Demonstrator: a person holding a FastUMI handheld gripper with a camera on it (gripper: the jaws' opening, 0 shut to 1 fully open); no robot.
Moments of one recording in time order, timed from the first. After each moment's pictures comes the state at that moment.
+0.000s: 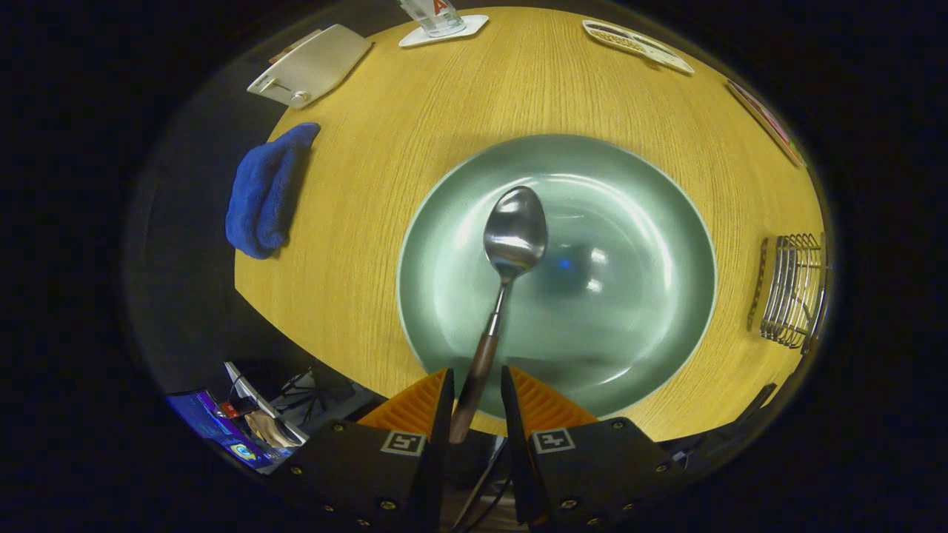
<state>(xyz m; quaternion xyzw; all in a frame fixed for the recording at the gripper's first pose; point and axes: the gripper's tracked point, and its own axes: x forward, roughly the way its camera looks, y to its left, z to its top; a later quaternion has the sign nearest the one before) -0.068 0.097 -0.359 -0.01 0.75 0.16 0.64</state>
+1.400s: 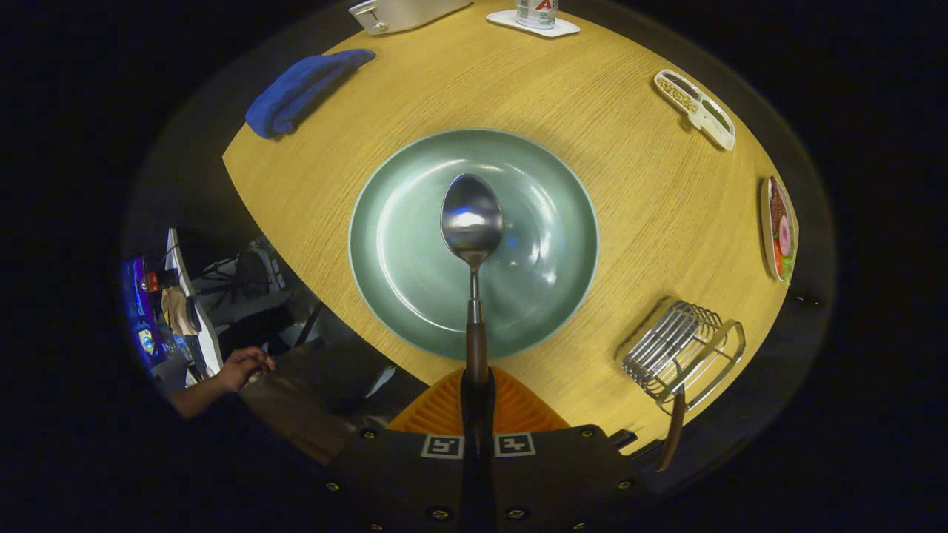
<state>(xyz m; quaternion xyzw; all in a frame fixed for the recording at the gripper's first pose) -0.053 -0.007 -0.290 -0.24 0.75 0.24 0.57</state>
